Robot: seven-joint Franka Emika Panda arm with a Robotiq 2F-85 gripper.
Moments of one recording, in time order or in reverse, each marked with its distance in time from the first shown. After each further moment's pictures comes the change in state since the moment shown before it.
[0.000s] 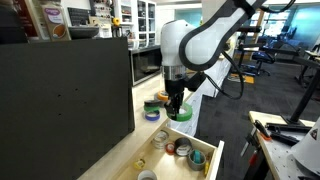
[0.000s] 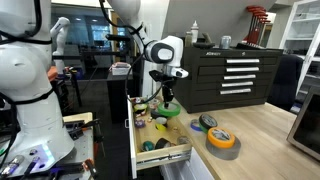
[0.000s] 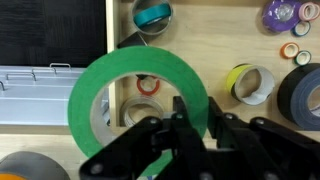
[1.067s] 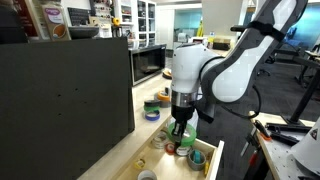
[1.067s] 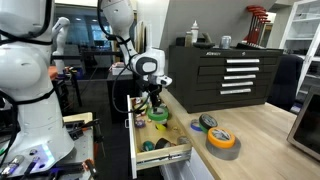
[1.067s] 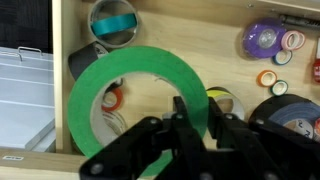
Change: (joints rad) arm 0.083 0.041 0.065 -0.168 0.003 0.292 0.014
